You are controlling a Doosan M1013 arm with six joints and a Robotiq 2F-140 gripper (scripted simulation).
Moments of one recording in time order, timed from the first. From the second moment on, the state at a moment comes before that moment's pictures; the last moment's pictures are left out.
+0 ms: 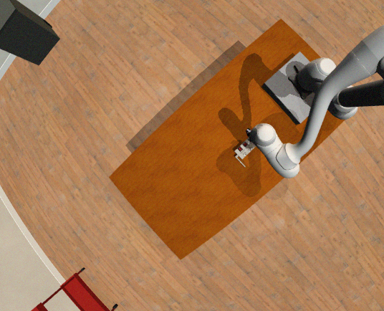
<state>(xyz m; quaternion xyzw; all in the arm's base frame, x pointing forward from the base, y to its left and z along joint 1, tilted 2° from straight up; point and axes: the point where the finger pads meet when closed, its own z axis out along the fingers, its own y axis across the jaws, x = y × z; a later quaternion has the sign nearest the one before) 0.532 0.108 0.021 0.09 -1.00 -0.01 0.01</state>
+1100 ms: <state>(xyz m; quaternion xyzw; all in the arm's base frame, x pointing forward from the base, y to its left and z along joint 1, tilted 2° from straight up) 0.532 0.108 0.000 0.09 -1.00 -0.01 0.02</state>
